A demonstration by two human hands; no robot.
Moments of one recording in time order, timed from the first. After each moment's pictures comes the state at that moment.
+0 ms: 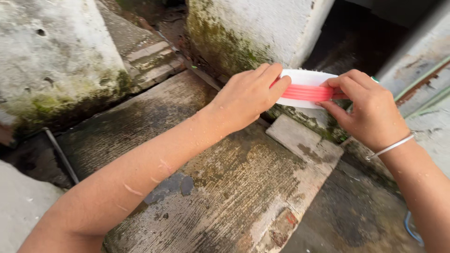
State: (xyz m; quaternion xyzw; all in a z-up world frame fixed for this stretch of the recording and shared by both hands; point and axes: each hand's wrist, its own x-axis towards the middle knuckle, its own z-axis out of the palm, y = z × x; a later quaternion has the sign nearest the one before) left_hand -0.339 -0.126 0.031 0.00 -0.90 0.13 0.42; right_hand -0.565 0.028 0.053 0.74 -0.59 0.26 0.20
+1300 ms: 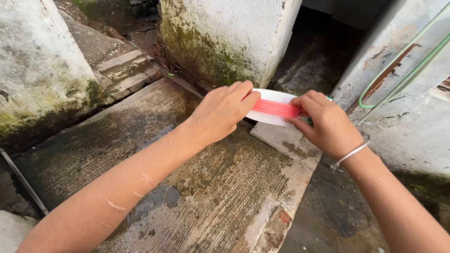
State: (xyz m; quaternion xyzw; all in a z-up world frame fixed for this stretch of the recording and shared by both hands) left_hand -0.331 -0.130 -0.006 0.00 -0.92 0.08 0.39; right_hand -0.539 0.037 0.014 0.71 -0.64 0.25 0.15
